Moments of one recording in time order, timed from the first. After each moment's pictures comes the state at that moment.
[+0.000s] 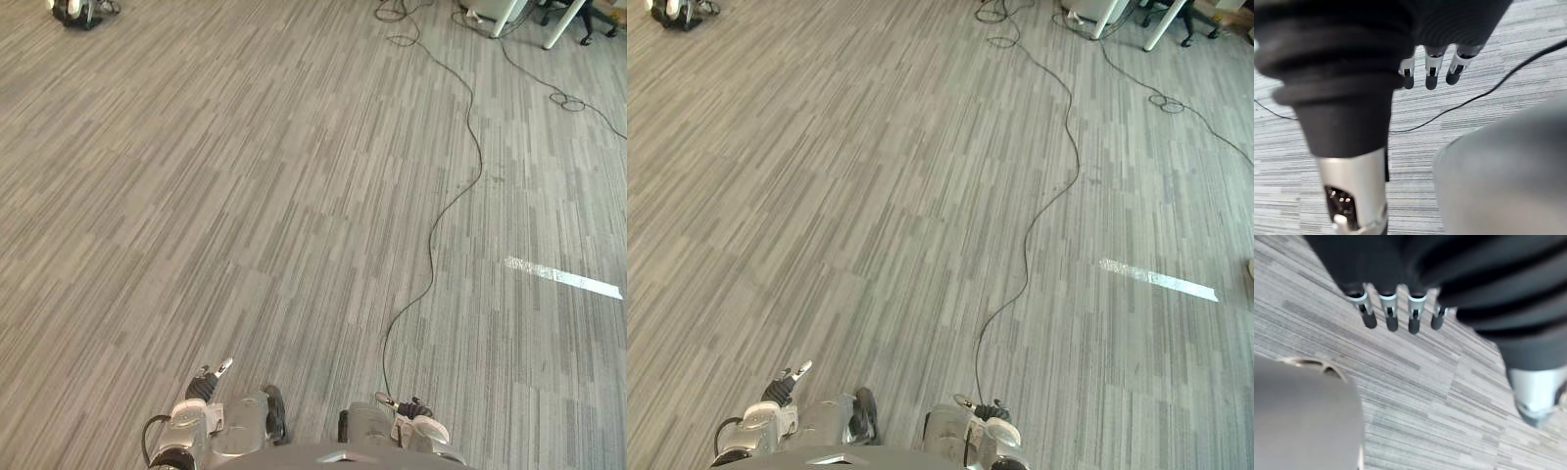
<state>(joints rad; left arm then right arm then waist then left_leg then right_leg) 0.00 0.06 0.11 1.01 -0.04 -0.02 0.07 -0.02 -0.03 -0.37 1.02 0.08 0.00 -0.18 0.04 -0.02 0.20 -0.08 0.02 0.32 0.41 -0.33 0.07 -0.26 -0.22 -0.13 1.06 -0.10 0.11</state>
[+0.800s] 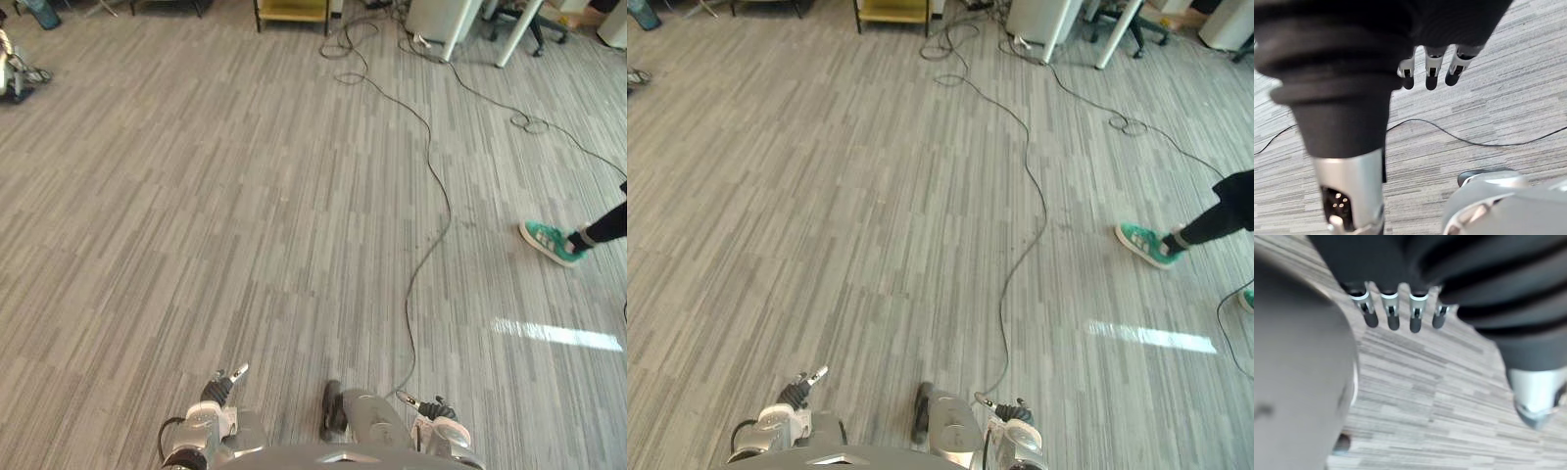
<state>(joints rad) -0.01 0.01 0.14 0.99 -0.02 -0.02 0.06 0.02 -0.09 -0.36 1.00 0.12 -0.01 -0.18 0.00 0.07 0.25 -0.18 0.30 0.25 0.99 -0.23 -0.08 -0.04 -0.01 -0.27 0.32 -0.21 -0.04</state>
